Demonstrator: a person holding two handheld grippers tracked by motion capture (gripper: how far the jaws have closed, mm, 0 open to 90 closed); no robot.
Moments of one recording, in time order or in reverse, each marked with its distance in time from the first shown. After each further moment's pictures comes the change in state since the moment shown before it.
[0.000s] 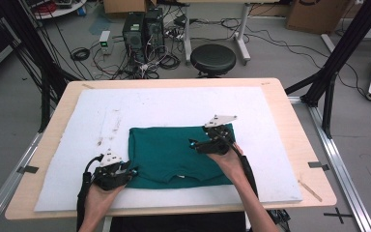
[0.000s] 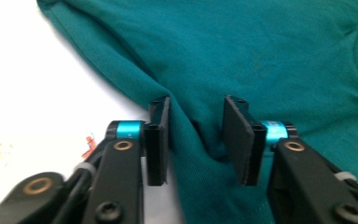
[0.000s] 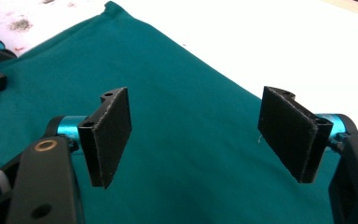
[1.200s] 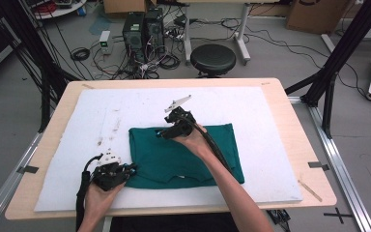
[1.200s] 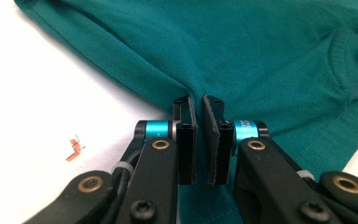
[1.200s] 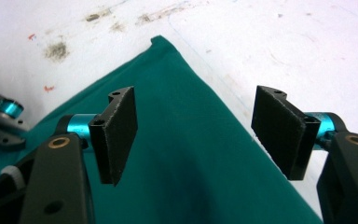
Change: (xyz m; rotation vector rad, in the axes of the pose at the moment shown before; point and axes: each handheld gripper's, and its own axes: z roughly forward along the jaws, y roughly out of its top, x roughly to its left) left arm 0.005 0.000 0.000 -0.001 -0.070 -0.019; right arm 0.021 0.075 0.095 0.091 0.215 -0.103
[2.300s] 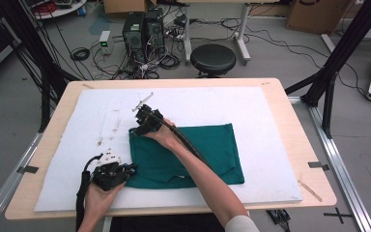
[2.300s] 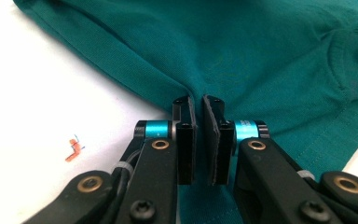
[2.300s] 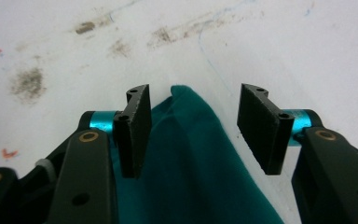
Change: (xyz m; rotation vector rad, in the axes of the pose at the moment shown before) left arm 0.000 0.000 0.000 -0.001 -0.006 -0.008; right arm 0.014 0.048 0.100 0.108 0.067 -0.057
